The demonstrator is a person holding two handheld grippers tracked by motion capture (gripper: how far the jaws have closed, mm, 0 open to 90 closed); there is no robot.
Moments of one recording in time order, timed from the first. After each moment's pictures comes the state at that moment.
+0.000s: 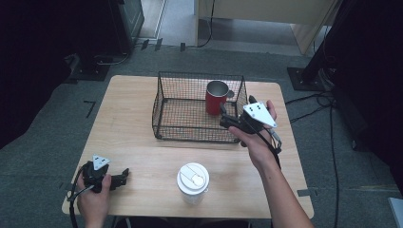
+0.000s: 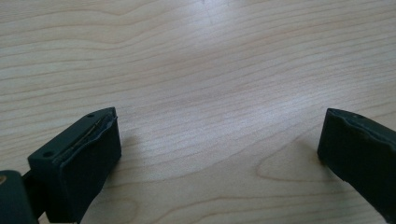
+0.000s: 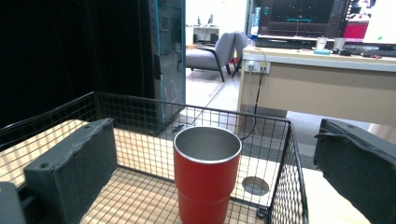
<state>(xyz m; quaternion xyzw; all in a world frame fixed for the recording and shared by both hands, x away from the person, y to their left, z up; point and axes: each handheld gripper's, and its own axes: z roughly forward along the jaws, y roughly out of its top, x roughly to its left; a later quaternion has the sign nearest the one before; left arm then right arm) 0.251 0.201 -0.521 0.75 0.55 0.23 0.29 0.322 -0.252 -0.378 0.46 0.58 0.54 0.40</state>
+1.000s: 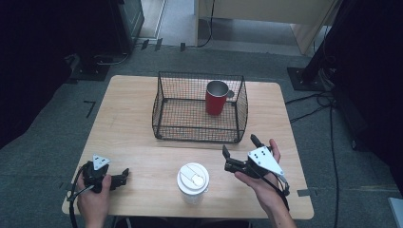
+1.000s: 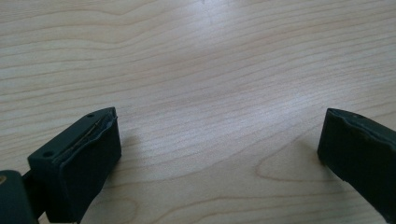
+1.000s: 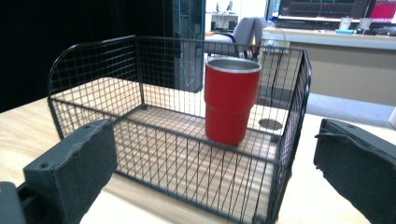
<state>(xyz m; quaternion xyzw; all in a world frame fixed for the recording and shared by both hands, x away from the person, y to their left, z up) 0.251 0.201 -0.521 0.75 0.55 0.23 0.29 0.226 -0.264 -0.441 0.44 0.61 0.54 0.38</state>
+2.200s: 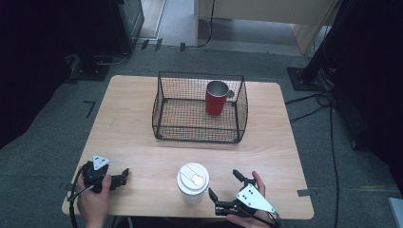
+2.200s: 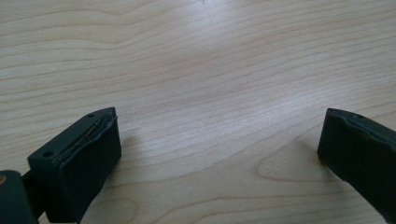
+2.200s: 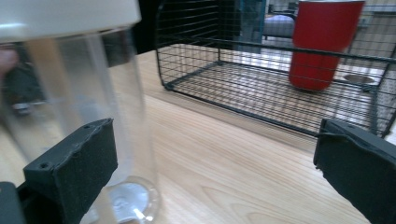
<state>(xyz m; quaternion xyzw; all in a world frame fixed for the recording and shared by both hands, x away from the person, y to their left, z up) 0.251 0.201 -0.521 0.75 0.55 0.23 0.29 0.149 -0.239 -0.499 0.39 0.67 0.57 0.28</state>
